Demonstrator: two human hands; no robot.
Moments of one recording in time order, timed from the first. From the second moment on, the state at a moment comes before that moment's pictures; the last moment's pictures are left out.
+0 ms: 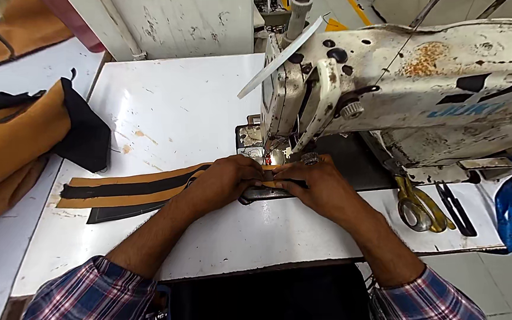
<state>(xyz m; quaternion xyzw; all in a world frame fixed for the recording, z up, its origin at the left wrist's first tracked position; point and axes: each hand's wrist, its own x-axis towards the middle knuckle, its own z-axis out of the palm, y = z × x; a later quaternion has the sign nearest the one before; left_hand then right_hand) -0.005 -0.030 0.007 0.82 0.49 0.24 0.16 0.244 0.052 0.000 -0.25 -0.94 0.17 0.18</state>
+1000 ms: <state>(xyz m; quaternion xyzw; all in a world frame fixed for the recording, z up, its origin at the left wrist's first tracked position) 0.000 -0.022 0.009 0.76 0.55 0.27 0.21 0.243 0.056 -0.006 -0.27 -0.93 0.18 0.18</state>
